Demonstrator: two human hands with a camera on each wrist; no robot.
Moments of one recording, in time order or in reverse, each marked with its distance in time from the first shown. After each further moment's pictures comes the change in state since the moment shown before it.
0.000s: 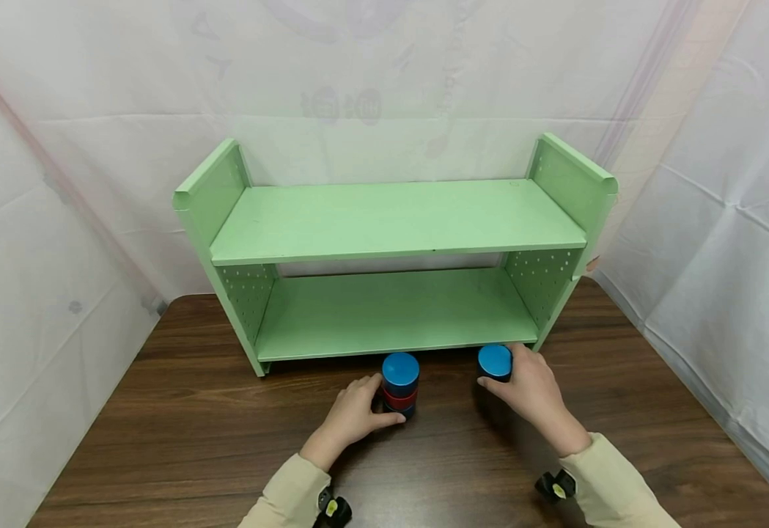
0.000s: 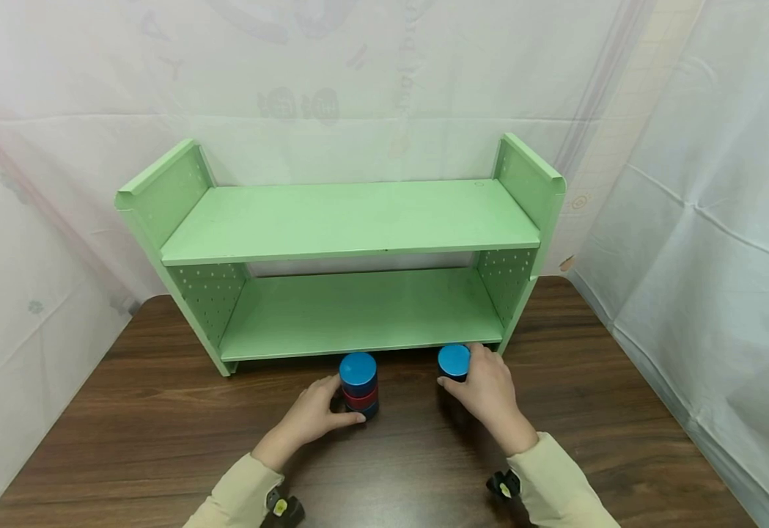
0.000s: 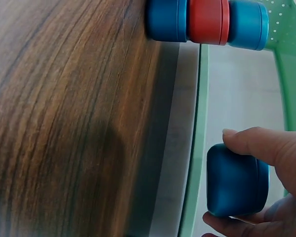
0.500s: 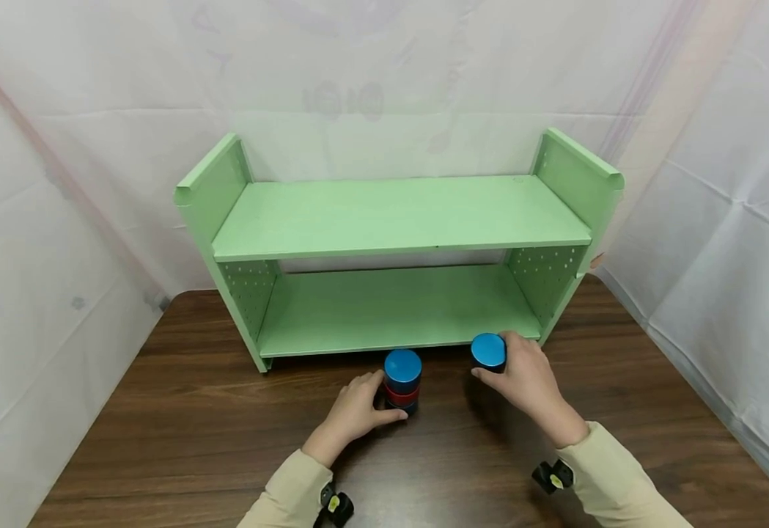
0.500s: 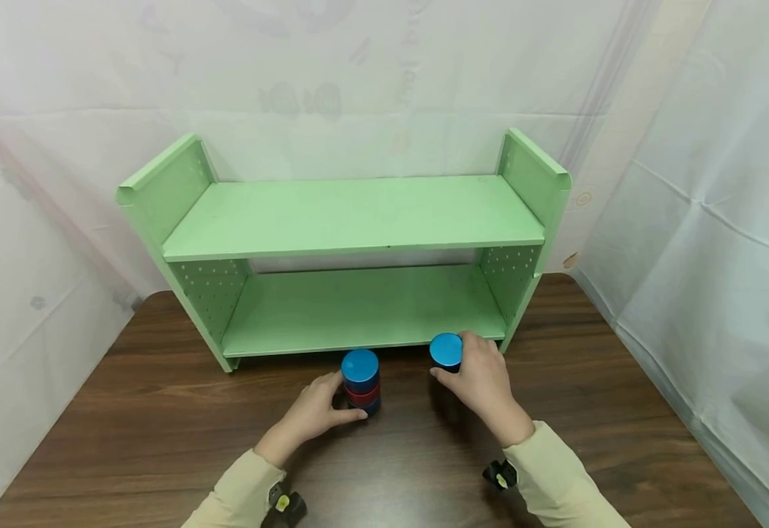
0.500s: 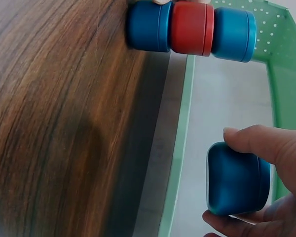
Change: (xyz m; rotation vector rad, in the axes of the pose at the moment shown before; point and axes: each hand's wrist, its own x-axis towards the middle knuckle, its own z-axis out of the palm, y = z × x) left_hand 0.000 0.000 -0.001 0.002 -0.013 -0.006; right_hand 0.008 -0.015 -0.003 -0.005 0.061 -0.094
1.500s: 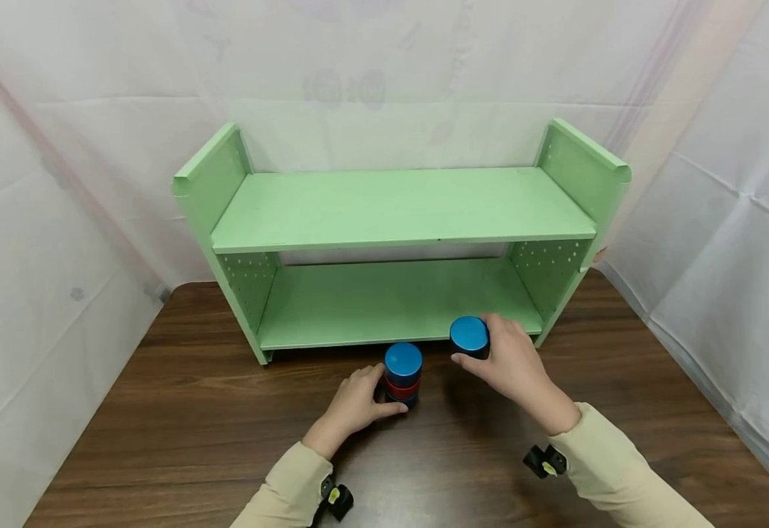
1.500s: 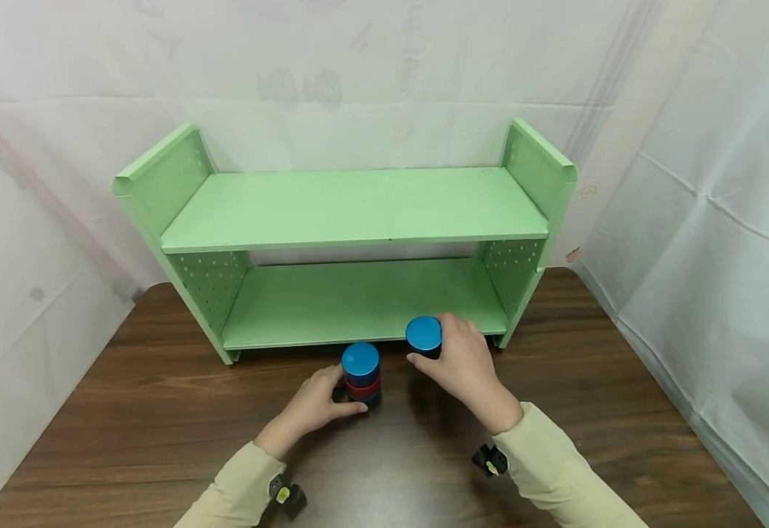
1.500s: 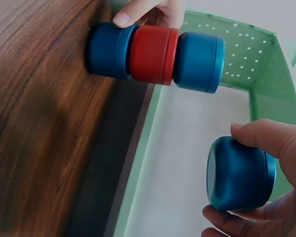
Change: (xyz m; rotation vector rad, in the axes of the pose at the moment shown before) left_hand 0.001 0.000 0.000 0.001 0.005 -0.005; right_hand 0.010 -0.036 -0.011 0.026 -0.053 -0.062
